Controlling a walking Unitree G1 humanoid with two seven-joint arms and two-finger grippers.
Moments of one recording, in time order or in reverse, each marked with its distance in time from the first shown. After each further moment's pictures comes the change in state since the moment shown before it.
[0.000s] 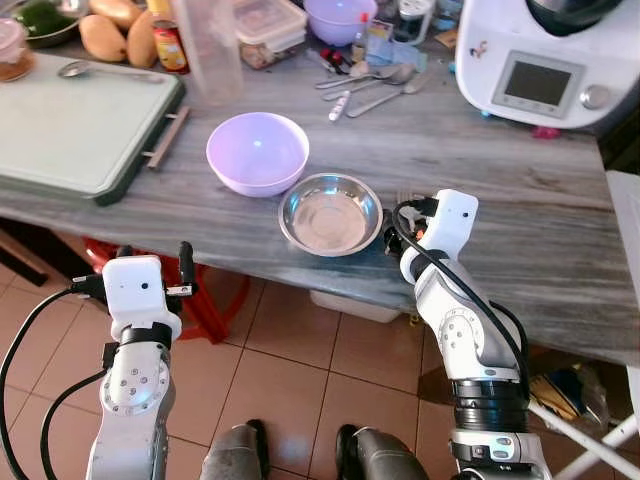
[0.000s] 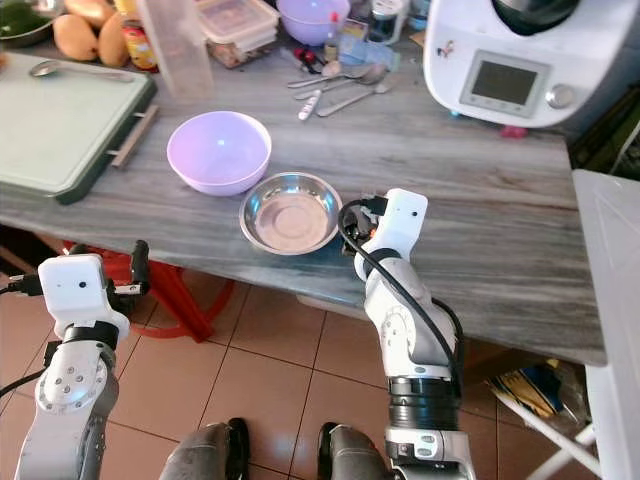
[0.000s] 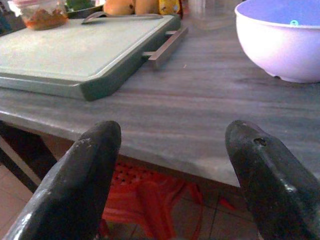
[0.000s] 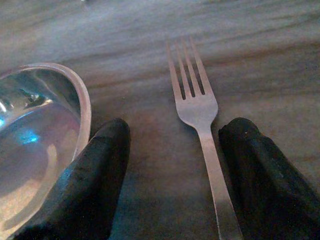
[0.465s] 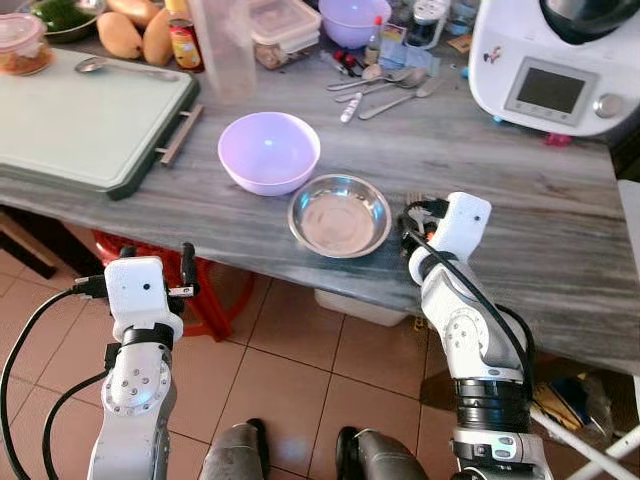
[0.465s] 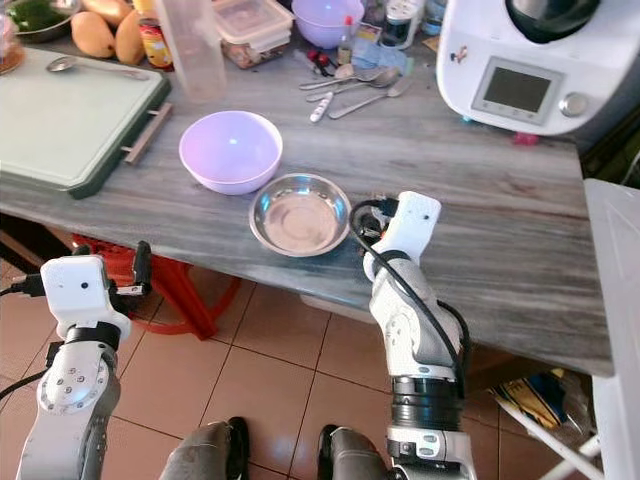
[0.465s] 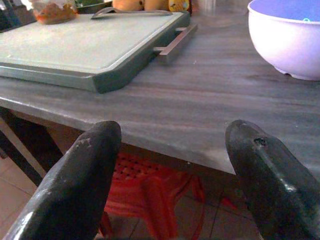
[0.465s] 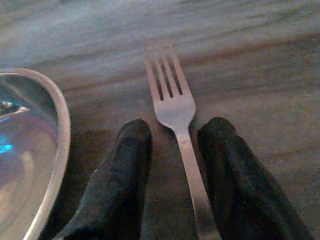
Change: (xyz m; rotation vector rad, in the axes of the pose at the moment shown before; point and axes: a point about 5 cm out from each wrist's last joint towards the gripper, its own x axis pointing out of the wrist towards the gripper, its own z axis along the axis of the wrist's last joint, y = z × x) left arm -0.001 -0.001 -0.001 -0.009 0.004 -0.007; right arm 0.000 -0.013 0.001 0.013 -0.003 -0.116
